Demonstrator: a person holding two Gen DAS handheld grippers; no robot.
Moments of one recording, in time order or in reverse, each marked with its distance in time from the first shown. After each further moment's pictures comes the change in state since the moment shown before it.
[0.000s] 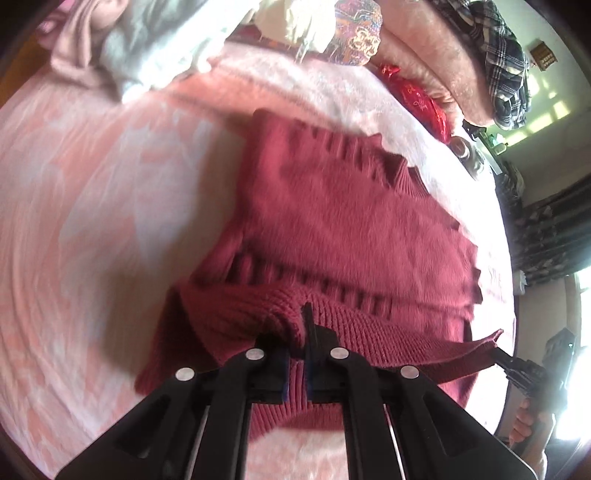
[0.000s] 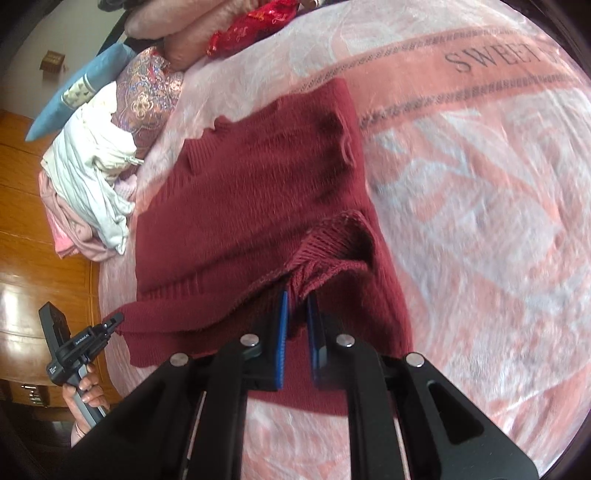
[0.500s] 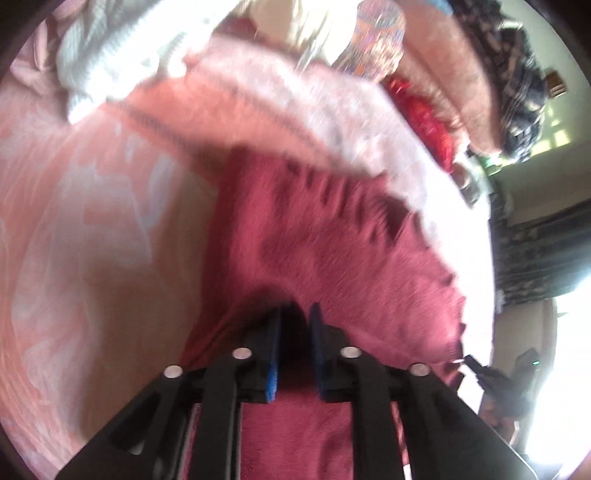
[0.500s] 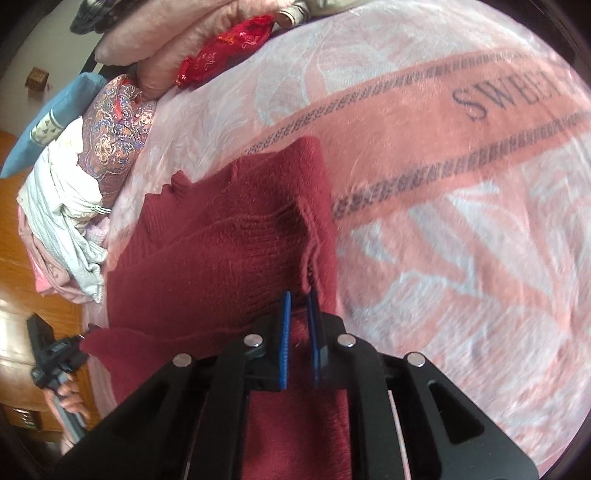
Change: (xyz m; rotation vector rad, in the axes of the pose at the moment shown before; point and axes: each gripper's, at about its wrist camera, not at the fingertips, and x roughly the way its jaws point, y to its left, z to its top) left arm 0.033 0.011 0.084 -0.063 0.008 -0.123; right arm 0.032 -0.028 0.072 -0.035 -0.078 -0.071
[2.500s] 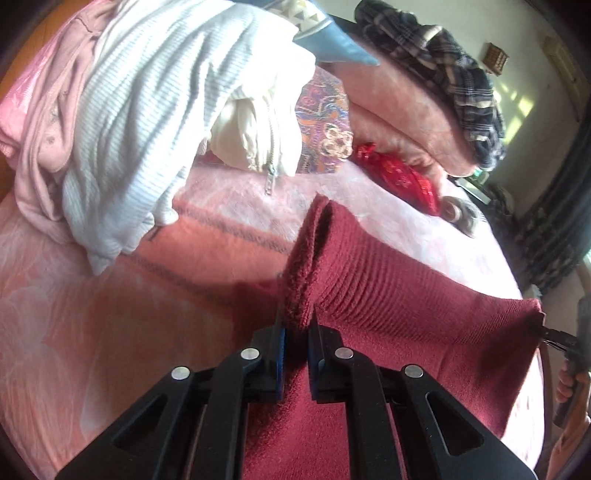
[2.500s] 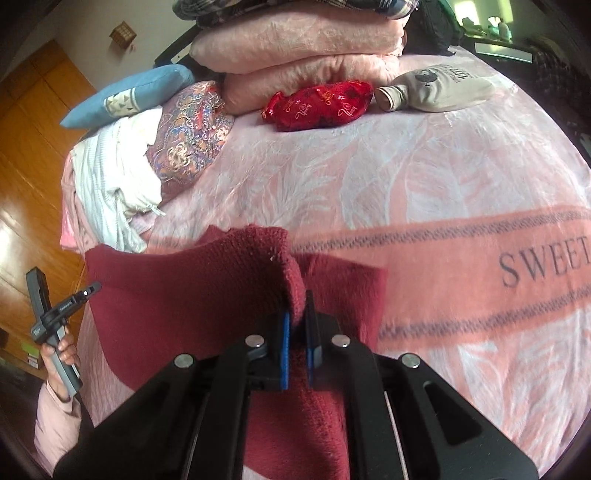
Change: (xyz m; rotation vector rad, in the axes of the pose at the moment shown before) left arm -0.023 -0.040 0.027 0.259 -0.320 0.138; right arm -0.038 0.055 0.077 -0.286 -0.143 0.103
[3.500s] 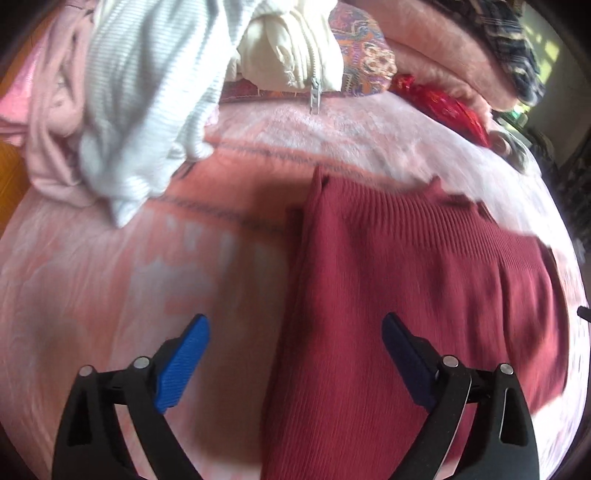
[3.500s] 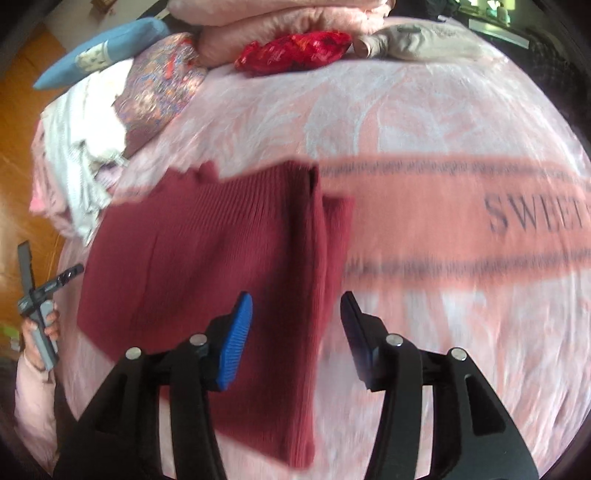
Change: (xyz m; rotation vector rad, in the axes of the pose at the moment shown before) left arm 0.020 0.025 -0.055 0.105 0.182 0.170; right arm -0.005 -0.025 -0.084 -0.029 0.188 -0.054
